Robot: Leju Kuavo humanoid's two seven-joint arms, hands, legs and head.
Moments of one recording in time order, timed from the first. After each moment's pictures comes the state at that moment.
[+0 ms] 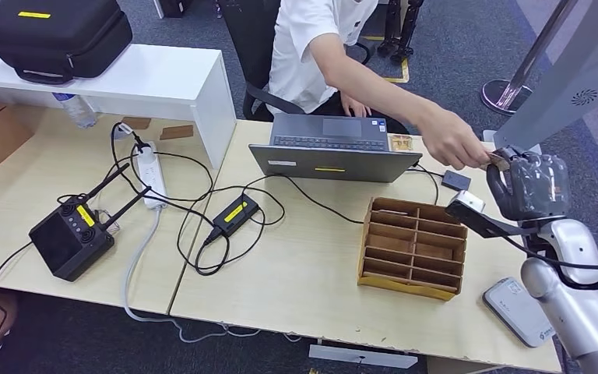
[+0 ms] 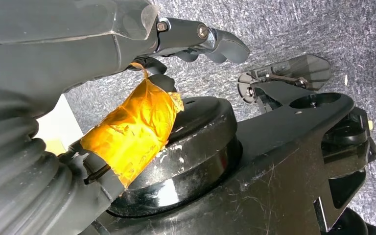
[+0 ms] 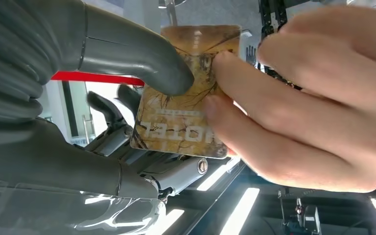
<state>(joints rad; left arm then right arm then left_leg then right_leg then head) -0.06 -0.23 0.98 -0.21 -1.10 -0.14 -0.02 -0.56 -0.49 0.31 -1.13 0.88 -0.55 -0.11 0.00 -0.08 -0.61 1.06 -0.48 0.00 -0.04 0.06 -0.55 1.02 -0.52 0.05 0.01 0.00</state>
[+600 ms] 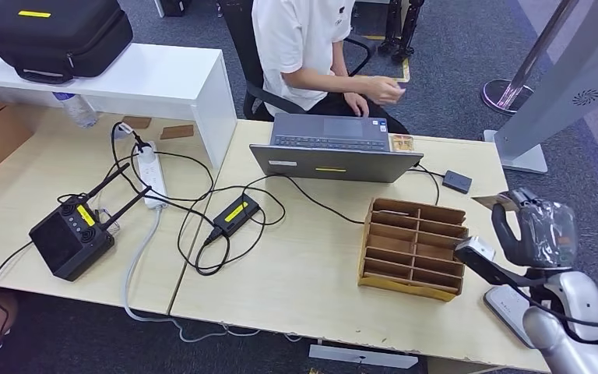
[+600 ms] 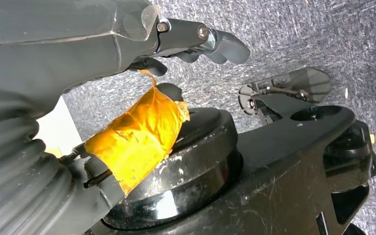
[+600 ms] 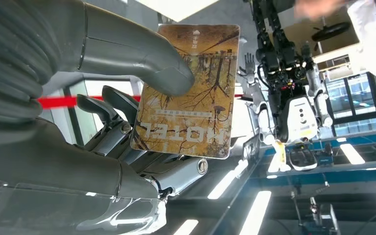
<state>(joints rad) -0.06 -0.24 0.98 -0.21 -1.13 -0.08 -0.03 -0.27 -0.49 0.17 -1.31 0.83 -0.64 -0.17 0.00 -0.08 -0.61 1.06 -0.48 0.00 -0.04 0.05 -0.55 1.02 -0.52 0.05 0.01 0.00</state>
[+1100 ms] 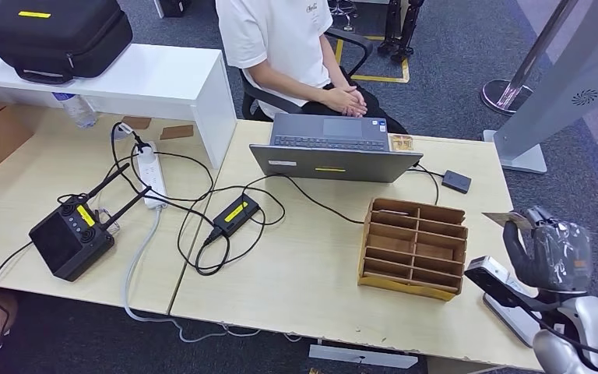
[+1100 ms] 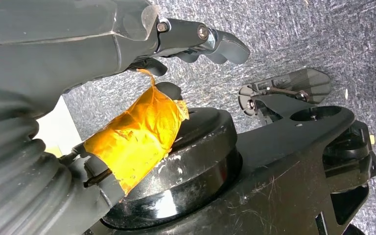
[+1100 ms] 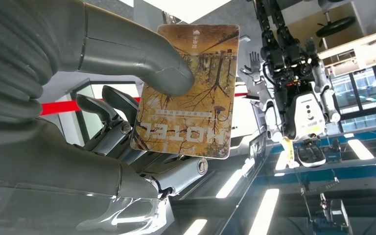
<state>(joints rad) -0.06 -0.24 0.98 -0.21 -1.13 -0.08 -0.03 -0.15 -0.49 0.08 -1.40 0.83 -0.65 -0.18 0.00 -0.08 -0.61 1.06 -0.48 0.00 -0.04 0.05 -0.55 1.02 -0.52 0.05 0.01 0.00</state>
